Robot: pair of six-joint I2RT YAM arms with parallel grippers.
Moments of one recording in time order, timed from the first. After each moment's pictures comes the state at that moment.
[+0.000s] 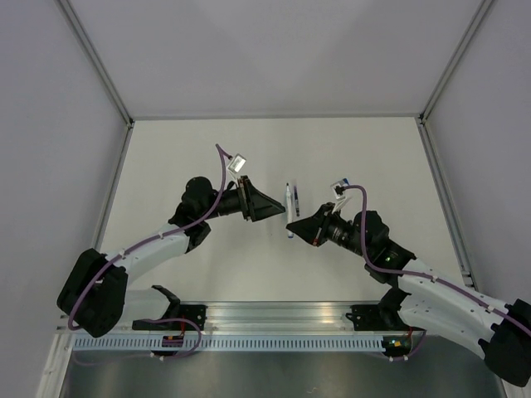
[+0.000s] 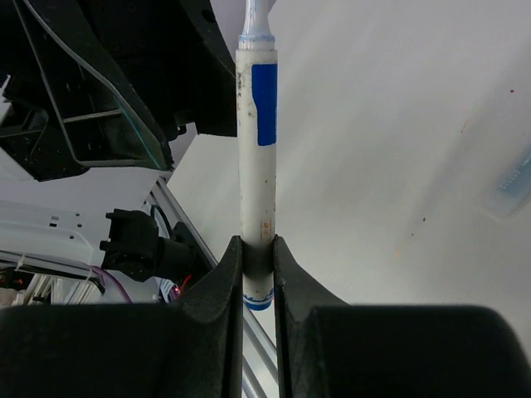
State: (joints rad) left arm -0.57 1.27 0.63 0.68 0.75 -0.83; right arm 0.76 0.83 0.44 0.26 -0.20 0.74
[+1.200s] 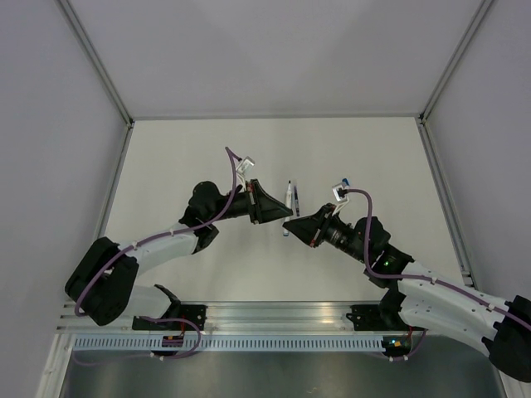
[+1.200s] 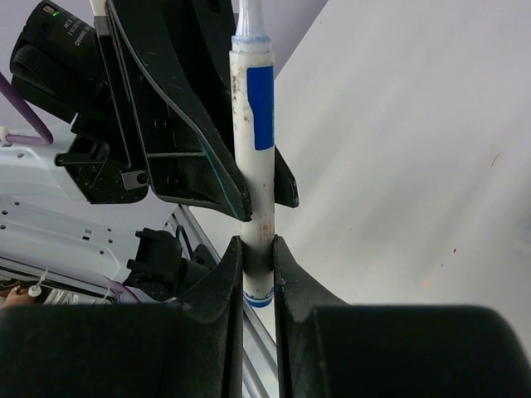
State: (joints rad) left arm -0.64 1.35 0.62 0.88 0.76 -0.89; right arm 0.84 0.83 0.41 0.40 -0.10 0.77
